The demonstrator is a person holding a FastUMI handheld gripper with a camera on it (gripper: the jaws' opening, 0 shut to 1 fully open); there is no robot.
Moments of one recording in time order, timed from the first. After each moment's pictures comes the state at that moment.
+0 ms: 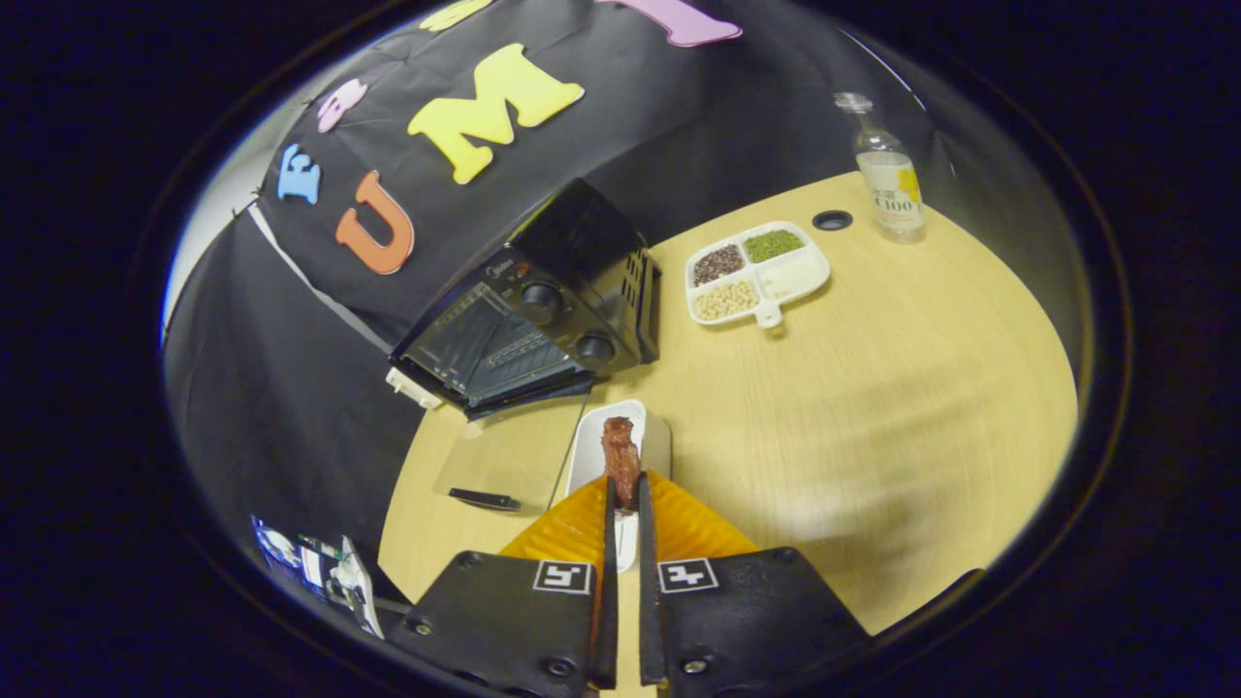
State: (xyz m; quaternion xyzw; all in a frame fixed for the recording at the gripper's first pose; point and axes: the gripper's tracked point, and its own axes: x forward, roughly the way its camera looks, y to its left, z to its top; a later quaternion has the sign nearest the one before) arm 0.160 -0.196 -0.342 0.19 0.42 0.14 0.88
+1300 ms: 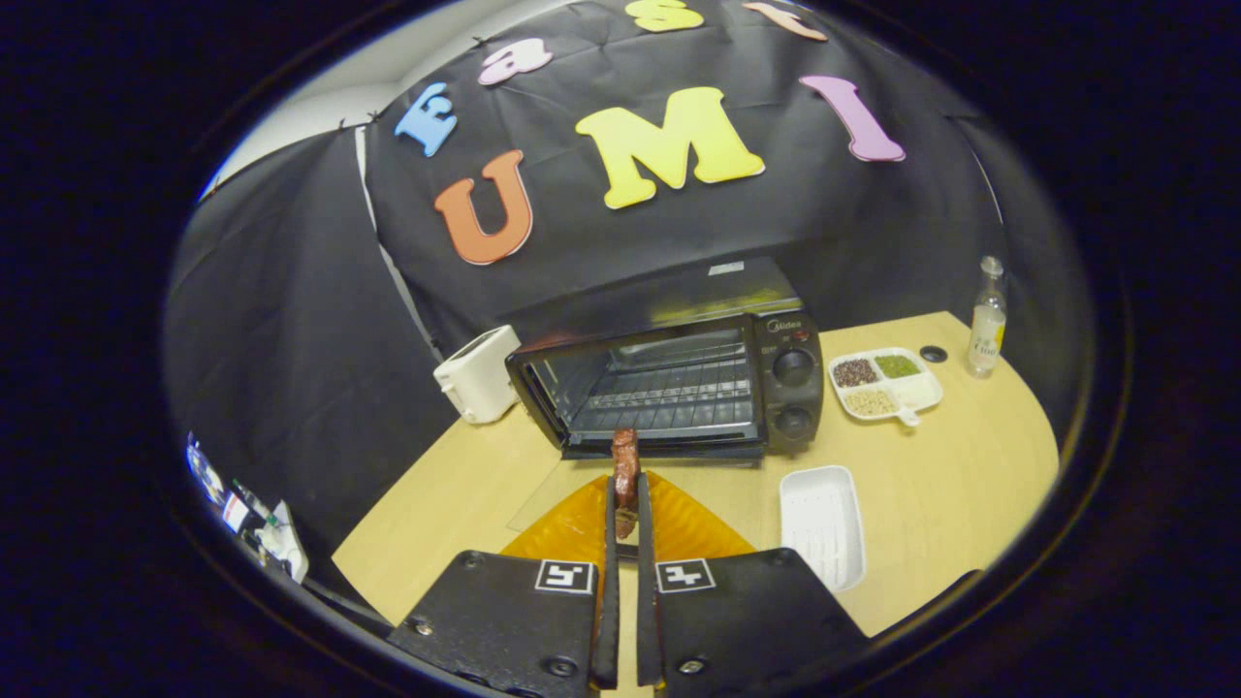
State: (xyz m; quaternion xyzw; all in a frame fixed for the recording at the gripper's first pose) arm 0.158 0.004 -0.297 0.10 0.28 0.15 0.94
